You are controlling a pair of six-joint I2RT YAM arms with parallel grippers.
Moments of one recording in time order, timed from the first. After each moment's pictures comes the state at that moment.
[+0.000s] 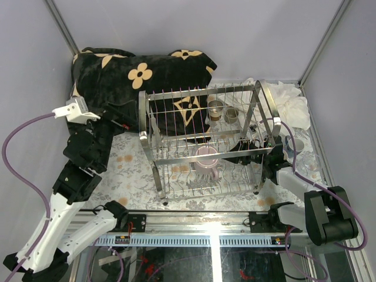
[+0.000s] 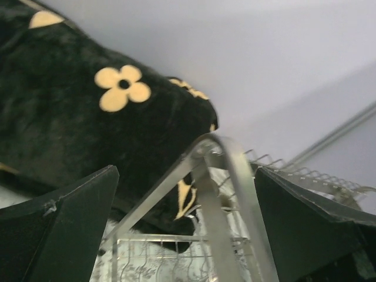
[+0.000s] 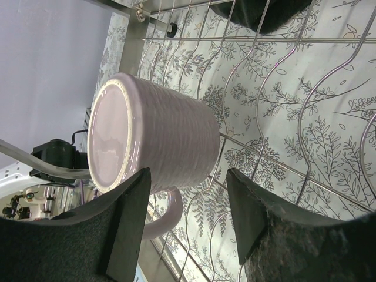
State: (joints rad) left arm -0.54 0.70 1.08 -0.25 -0.47 -0.53; right arm 0.20 1.19 0.37 0.35 -0.79 0.63
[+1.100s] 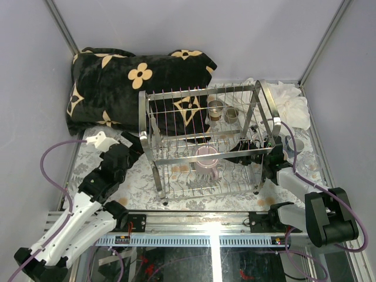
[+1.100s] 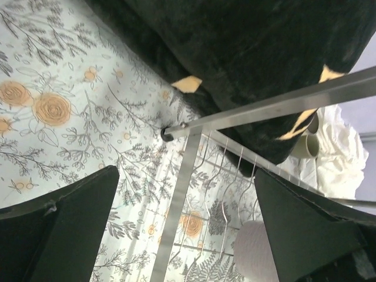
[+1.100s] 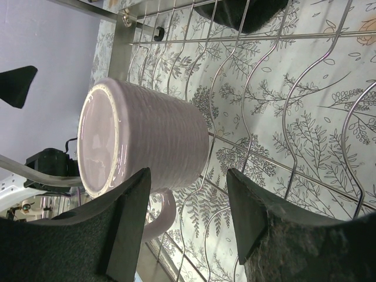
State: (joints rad) left arm -0.54 0.62 0.66 -0.54 -0.55 -1.01; right arm 0.20 1.18 0.37 0.32 -0.75 0.63
